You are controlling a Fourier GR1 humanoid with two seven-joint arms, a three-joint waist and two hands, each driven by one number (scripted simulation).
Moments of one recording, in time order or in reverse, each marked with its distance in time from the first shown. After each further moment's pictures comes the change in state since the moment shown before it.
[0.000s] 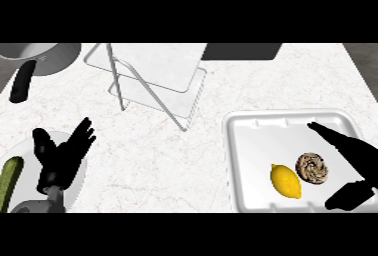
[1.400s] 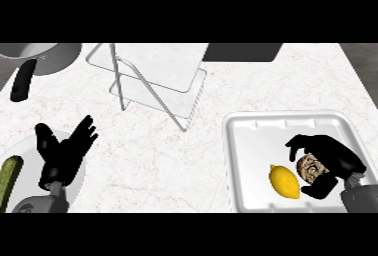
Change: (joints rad) left arm -0.026 -0.058 0.071 0.006 -0.067 -0.052 0.042; right arm -0.122 0.118 0.065 0.336 0.326 -0.101 -0.353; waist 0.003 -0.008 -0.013
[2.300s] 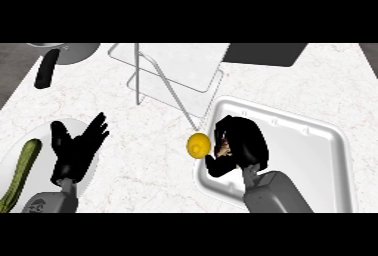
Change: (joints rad) left arm -0.025 -0.025 -0.047 0.003 -0.022 -0.026 -0.005; right arm -0.179 0.448 0.267 -0.197 0.050 -0.274 0.750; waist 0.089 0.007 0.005
